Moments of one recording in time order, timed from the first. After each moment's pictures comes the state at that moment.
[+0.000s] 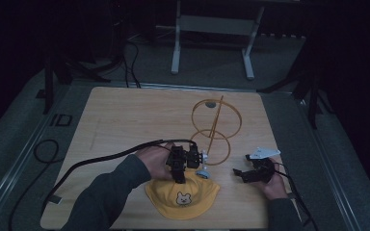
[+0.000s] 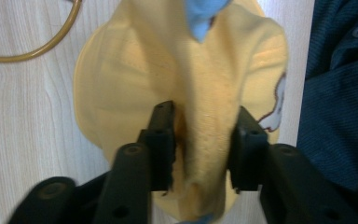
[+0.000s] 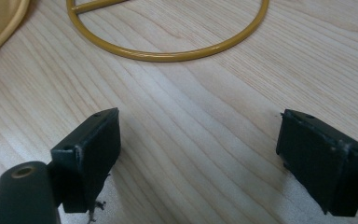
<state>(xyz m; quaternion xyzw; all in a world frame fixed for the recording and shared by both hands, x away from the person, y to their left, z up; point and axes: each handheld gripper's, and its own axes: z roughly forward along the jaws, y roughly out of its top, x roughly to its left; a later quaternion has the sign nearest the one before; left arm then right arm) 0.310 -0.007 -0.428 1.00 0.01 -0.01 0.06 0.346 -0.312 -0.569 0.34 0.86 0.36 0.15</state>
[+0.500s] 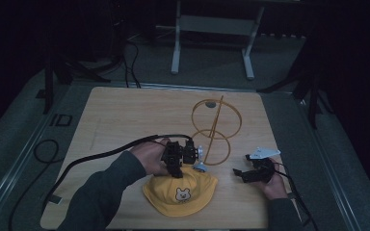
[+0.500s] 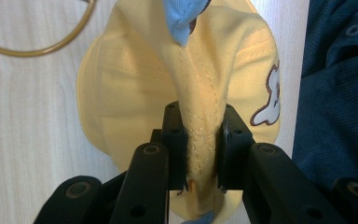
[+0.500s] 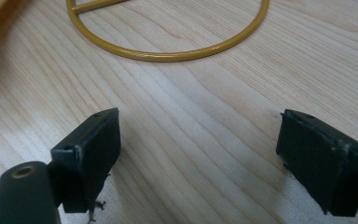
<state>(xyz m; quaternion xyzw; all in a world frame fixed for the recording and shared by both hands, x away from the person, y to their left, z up) 0.314 0.007 -0.410 1.00 0.02 0.00 0.08 0.347 -0.312 -0.569 0.34 0.86 0.36 0.15</state>
